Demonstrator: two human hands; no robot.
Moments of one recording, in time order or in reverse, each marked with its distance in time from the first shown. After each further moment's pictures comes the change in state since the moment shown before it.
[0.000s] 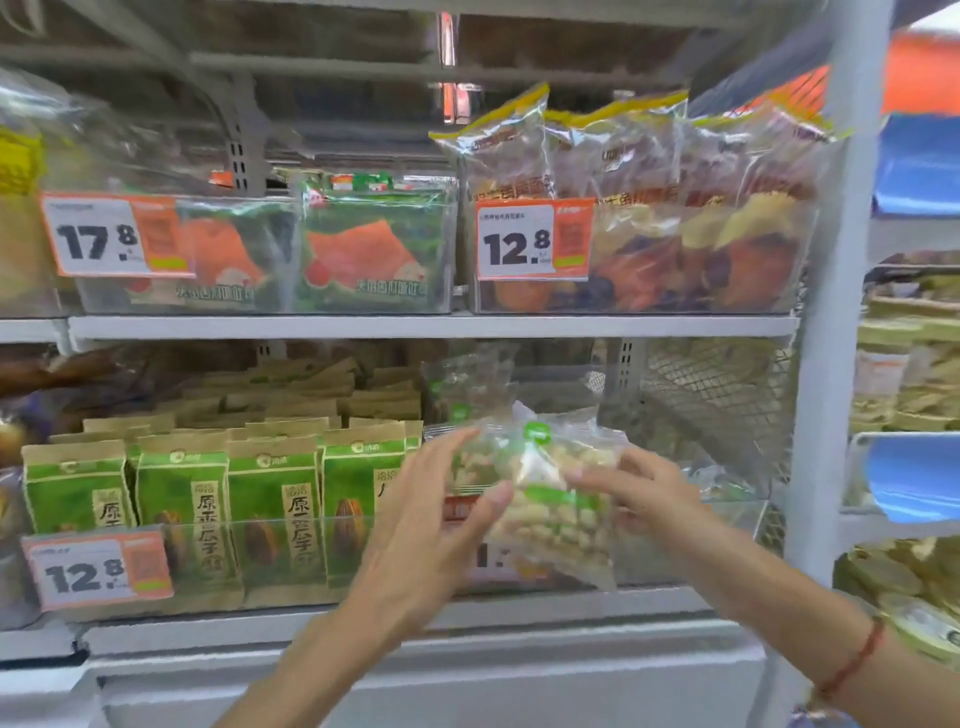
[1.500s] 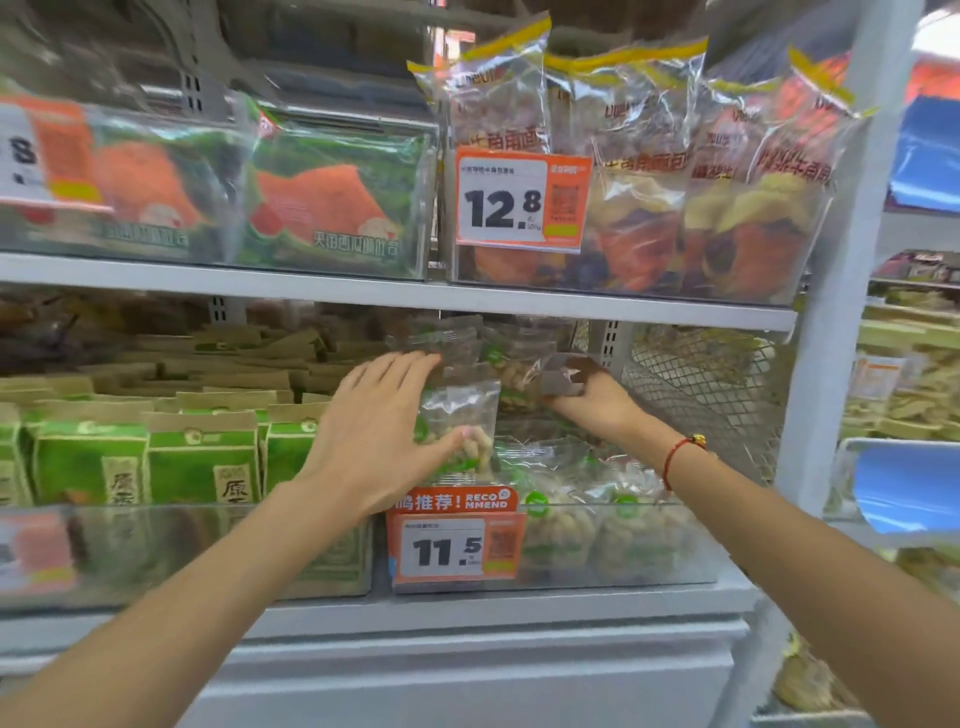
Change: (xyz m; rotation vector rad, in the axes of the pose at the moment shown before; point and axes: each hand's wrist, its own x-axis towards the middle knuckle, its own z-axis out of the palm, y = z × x) left_hand 0.073 -0.018 -0.006 0.691 -0.004 0.112; right_hand 0.155 0.018 -0.028 -0.532 0.107 -0.128
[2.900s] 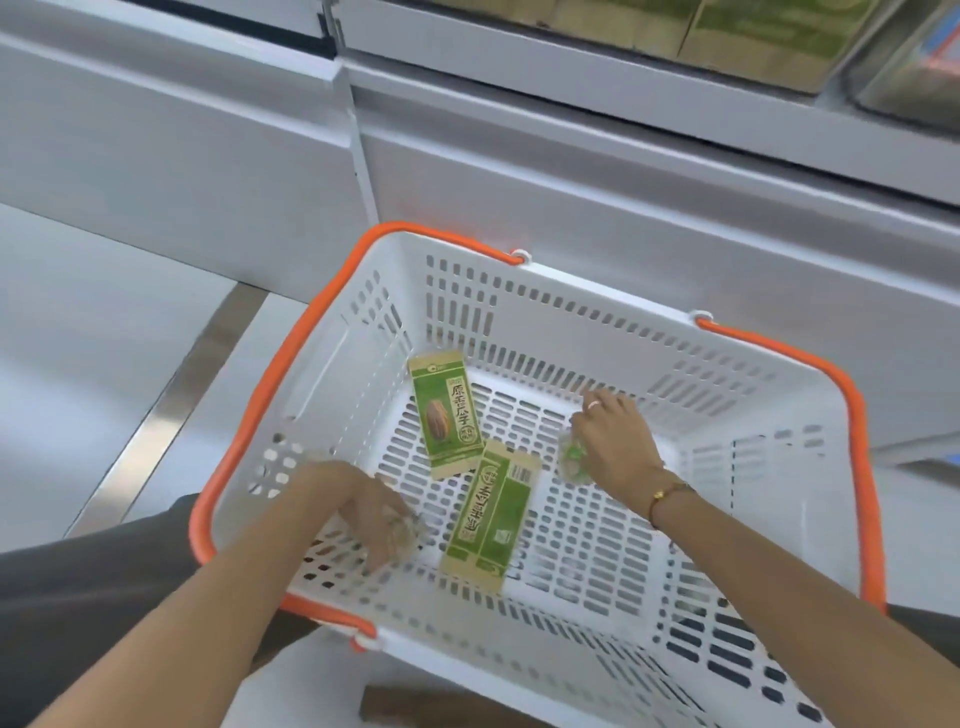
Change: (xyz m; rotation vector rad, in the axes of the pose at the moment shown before) left_hand -0.447 -0.138 0.119 -0.268 -1.919 -0.515; right_hand -0.313 0.113 0.341 -1.076 -0.812 -0.481
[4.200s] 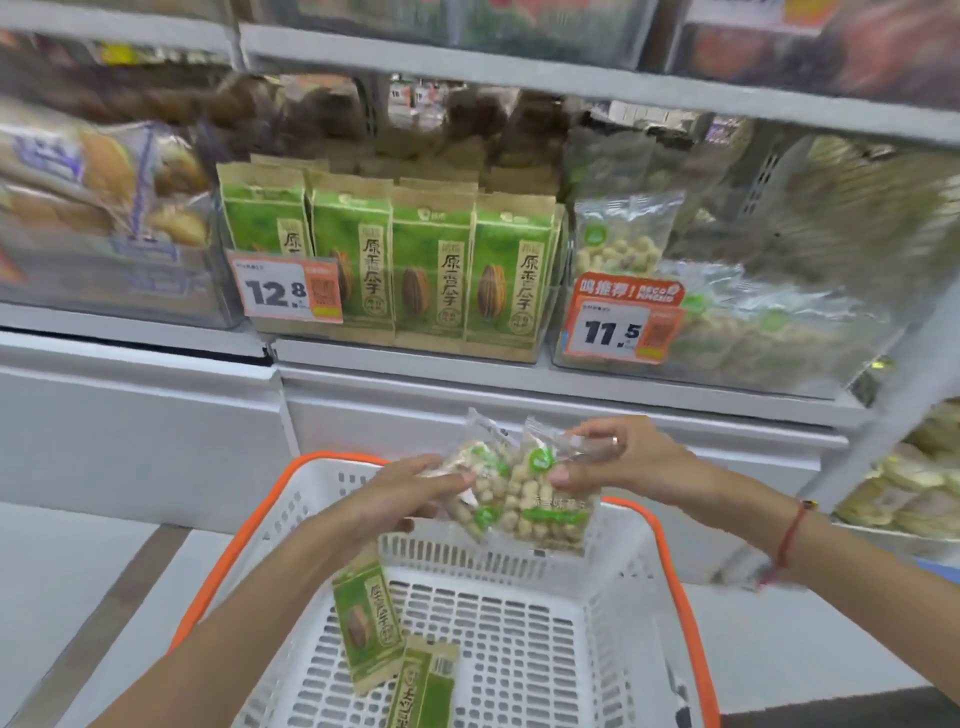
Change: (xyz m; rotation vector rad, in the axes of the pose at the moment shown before) left_hand -0.173 0.113 -0.091 -0.870 0.701 0.684; right_hand -0.138 0.129 -0.218 1.403 0.189 0.108
